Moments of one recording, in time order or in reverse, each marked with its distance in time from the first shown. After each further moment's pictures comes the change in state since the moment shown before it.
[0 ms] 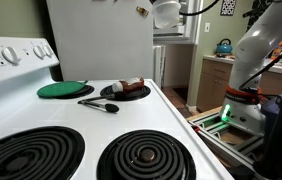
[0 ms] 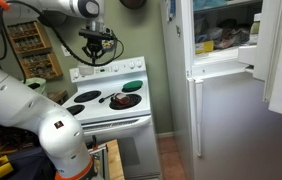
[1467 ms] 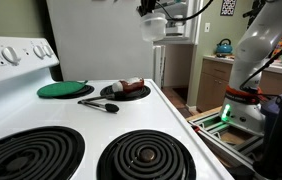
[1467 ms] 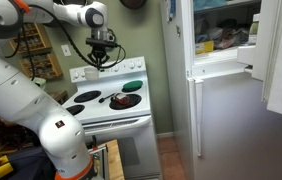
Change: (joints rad) arm 0.029 0.119 0.067 -0.011 -0.045 0.162 0.001
